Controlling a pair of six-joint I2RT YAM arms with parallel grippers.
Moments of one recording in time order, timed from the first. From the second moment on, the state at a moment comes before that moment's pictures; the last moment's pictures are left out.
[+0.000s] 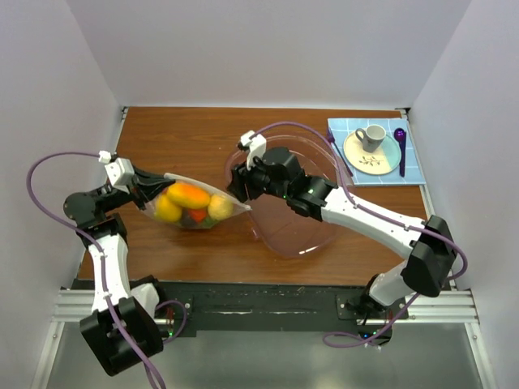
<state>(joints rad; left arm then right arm) 0.47 0.91 0.58 0.93 1.52 -0.52 0.92 1.50 1.25 -0.15 -0.02 0.24</state>
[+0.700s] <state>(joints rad) 0.51 1.10 0.73 0.99 1.53 -0.59 0.97 1.58 1.30 0.00 0.06 0.36</state>
